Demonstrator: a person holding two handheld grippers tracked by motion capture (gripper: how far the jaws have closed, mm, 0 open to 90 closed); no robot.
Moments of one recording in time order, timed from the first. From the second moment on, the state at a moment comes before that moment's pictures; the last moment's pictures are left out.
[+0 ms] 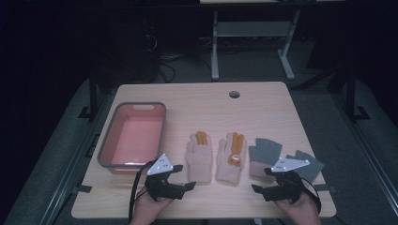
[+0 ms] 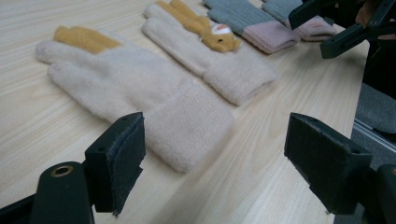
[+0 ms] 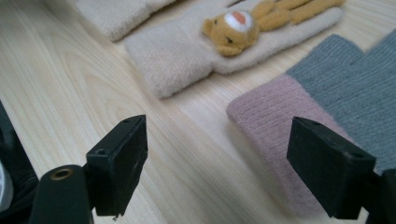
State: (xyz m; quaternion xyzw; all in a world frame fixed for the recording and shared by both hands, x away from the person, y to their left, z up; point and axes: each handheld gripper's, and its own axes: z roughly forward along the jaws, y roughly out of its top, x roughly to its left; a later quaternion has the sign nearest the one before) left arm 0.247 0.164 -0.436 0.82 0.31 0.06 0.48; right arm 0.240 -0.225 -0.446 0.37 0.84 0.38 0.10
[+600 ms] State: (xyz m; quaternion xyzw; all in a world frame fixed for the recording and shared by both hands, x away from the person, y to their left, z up) left arm 0.246 0.166 -0.436 0.82 0.31 0.07 0.48; right arm 0.247 -0.208 -0.428 0.35 0.86 0.36 0.10
